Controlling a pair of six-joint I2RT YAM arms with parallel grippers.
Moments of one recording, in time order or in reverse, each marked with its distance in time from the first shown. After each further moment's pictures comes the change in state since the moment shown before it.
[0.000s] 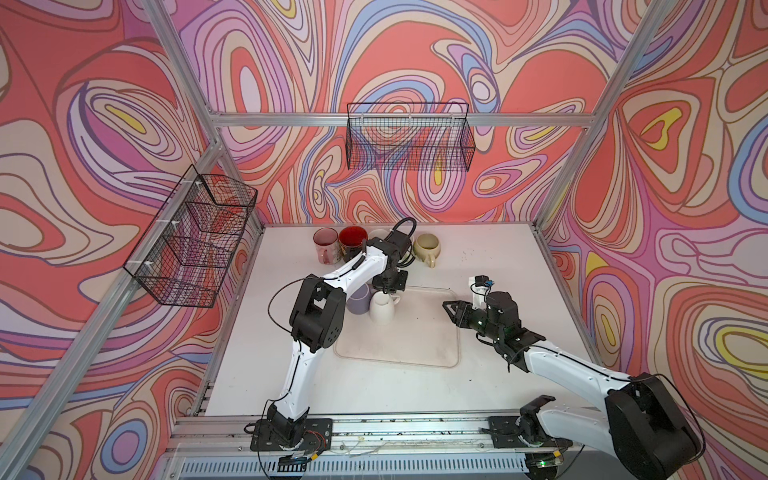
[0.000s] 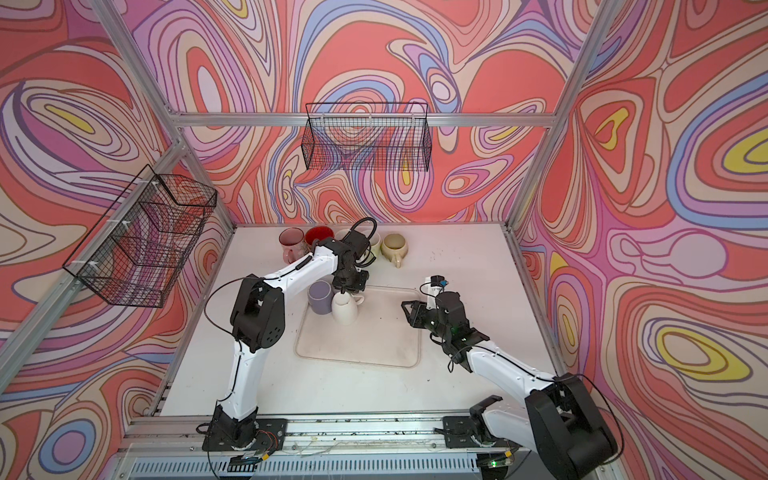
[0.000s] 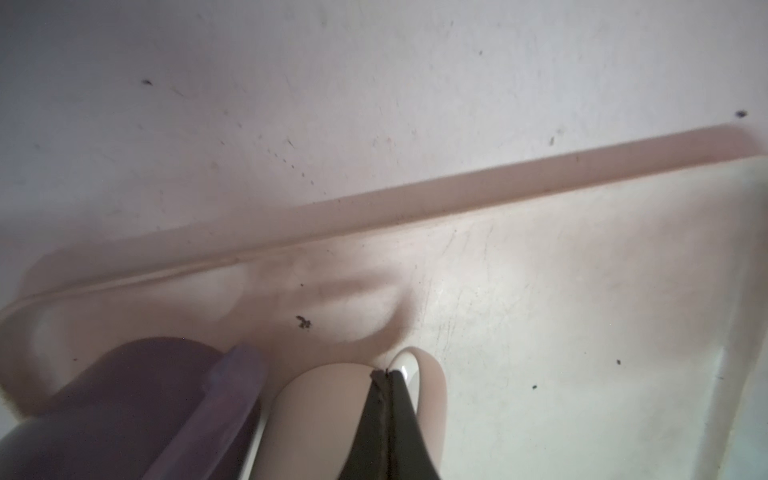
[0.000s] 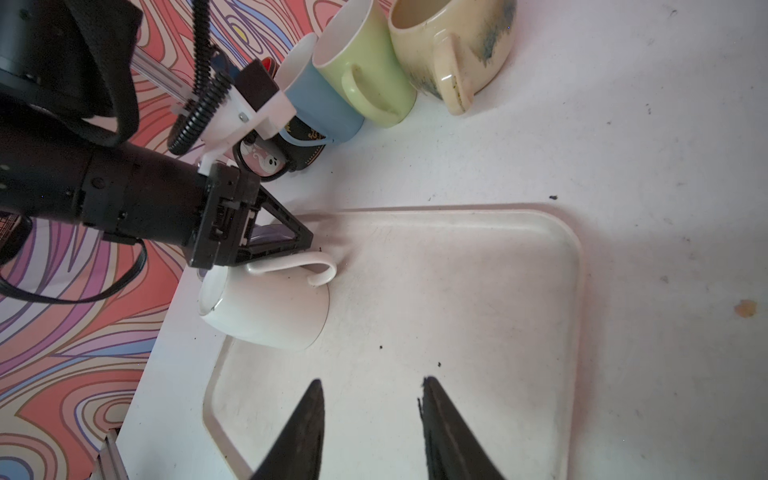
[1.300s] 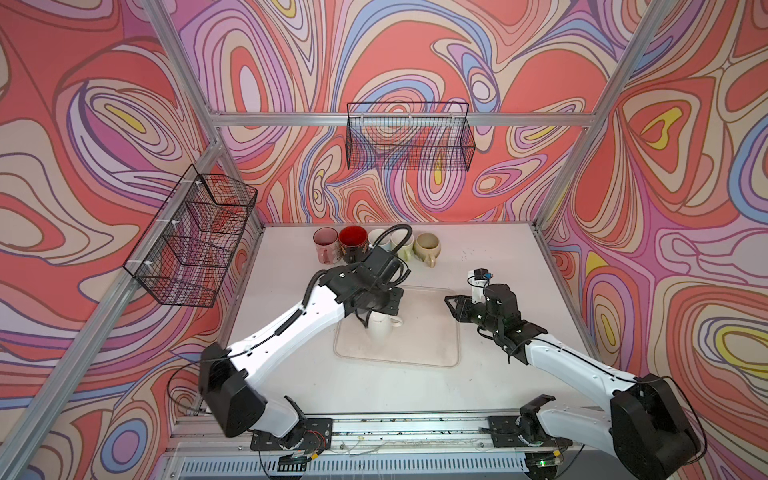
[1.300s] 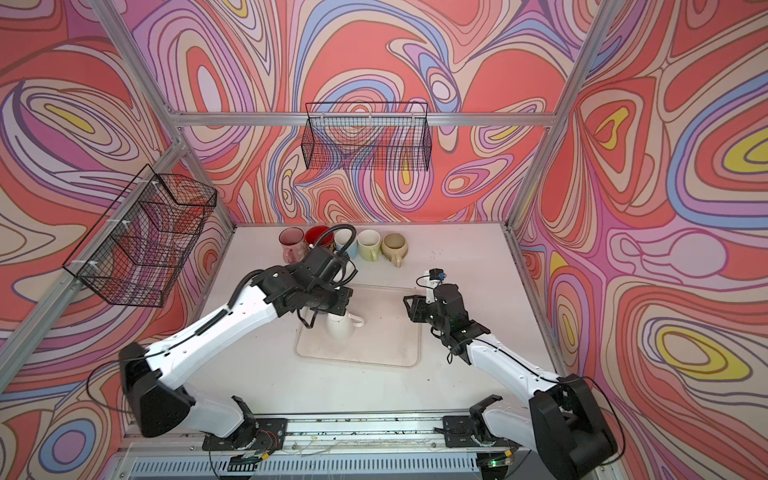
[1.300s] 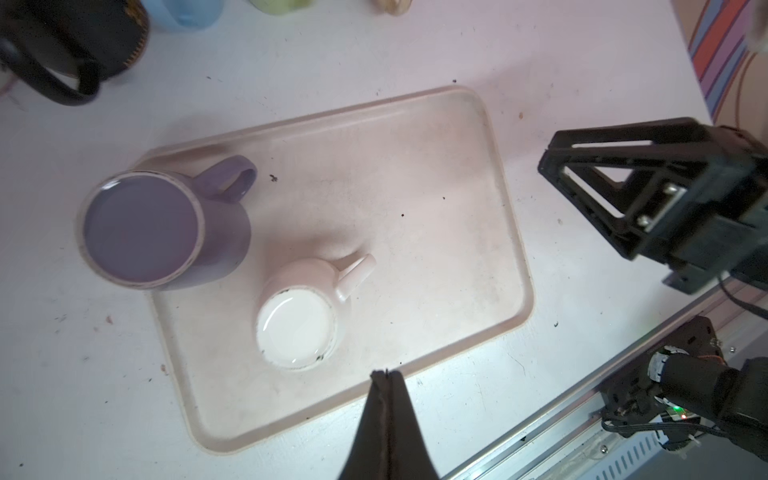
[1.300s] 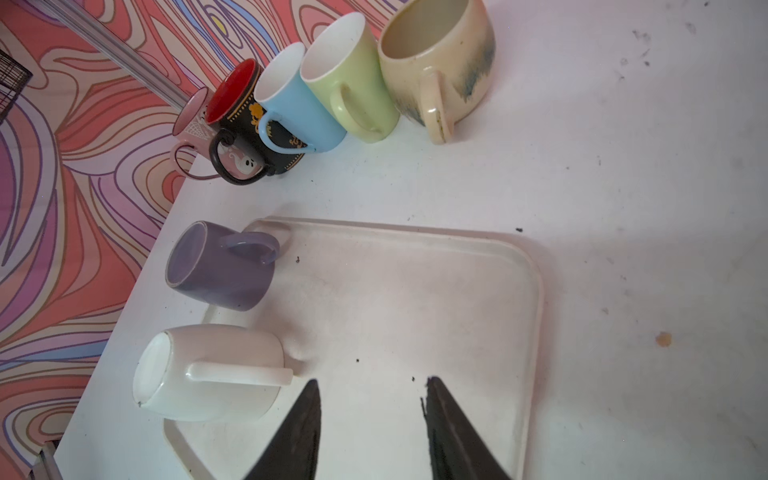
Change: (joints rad) left arm -0.185 -0.812 -0.505 0.089 -0.087 -0.099; right arm 0.000 0.021 0.134 -0.163 0.057 -0.109
